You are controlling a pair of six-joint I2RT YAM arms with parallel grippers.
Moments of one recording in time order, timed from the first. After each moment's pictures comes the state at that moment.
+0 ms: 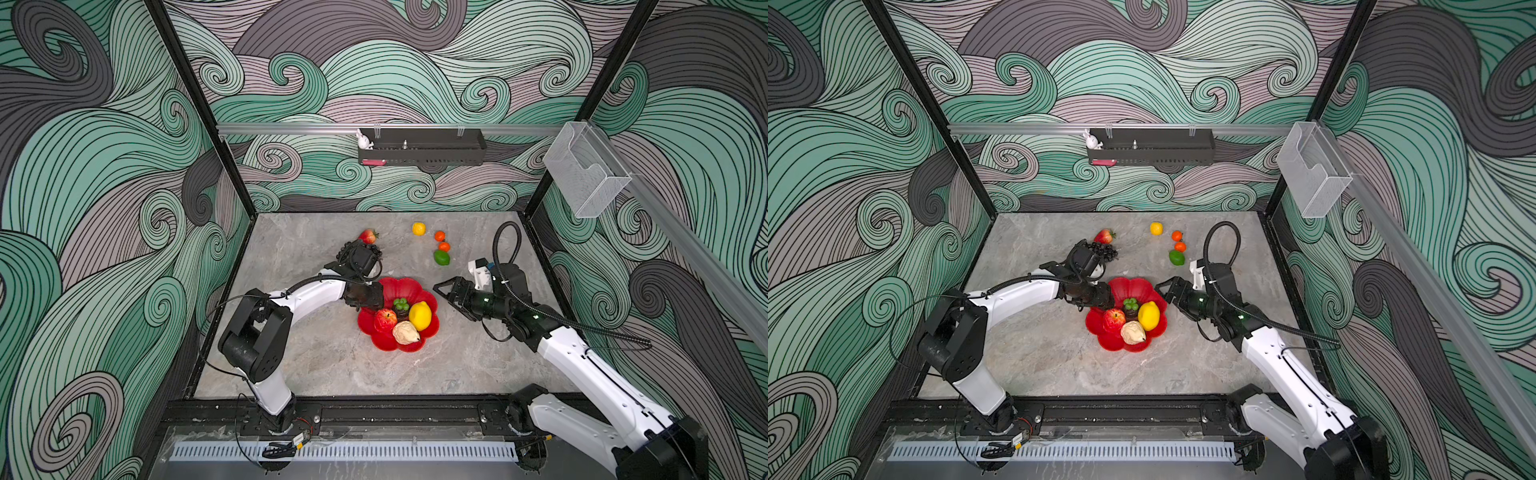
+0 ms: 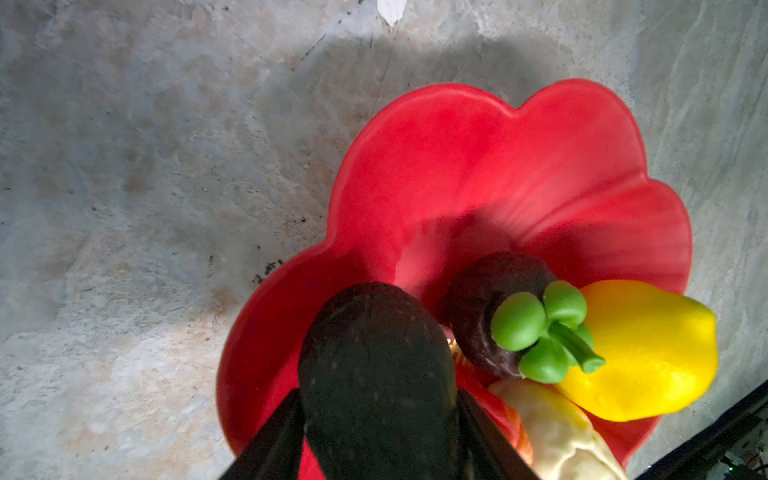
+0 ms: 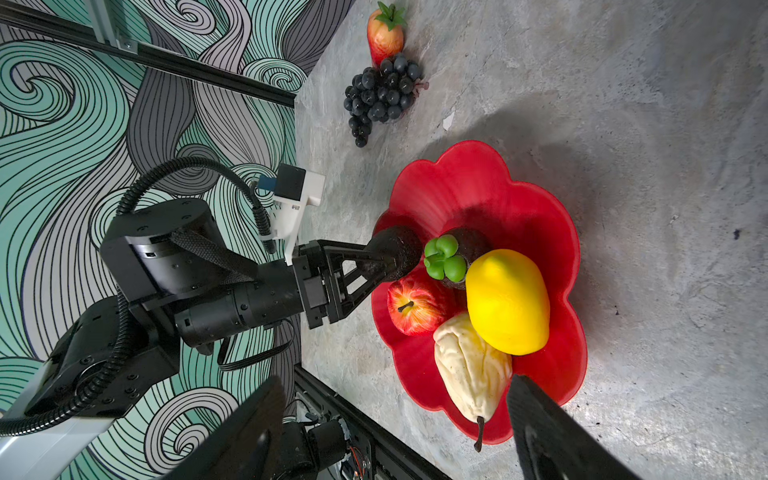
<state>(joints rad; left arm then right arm) -0.57 1.69 1.13 -0.60 0.17 -0.47 0.41 0.98 0.74 -0.39 -0.43 0.90</state>
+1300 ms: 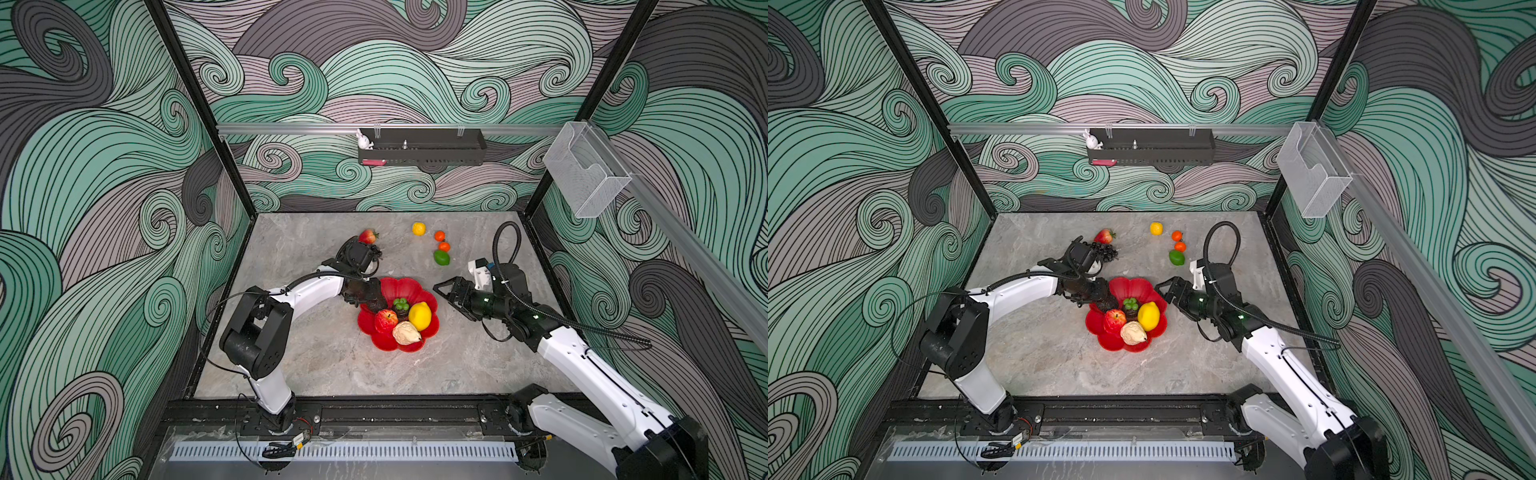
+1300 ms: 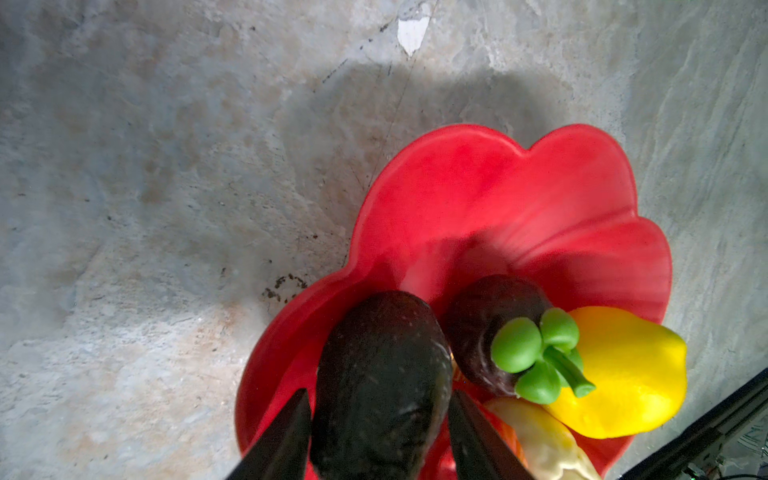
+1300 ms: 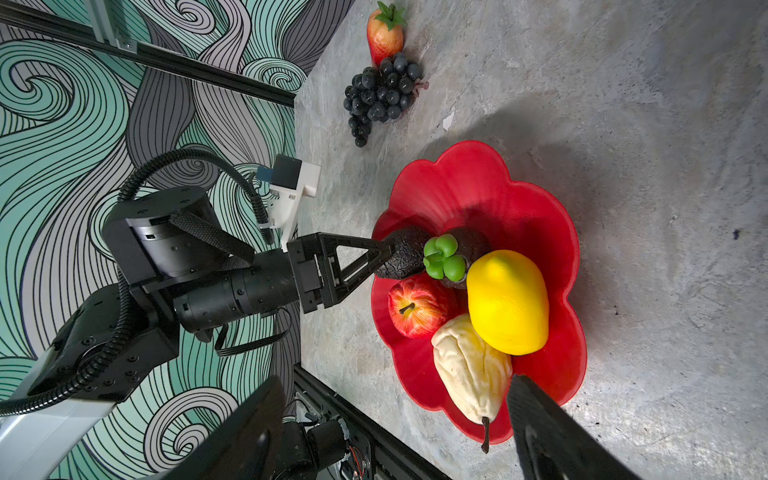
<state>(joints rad) -0.53 1.71 1.16 -0.60 0.20 -0.50 0.41 0.98 0.74 -0.39 -0.43 0.90</state>
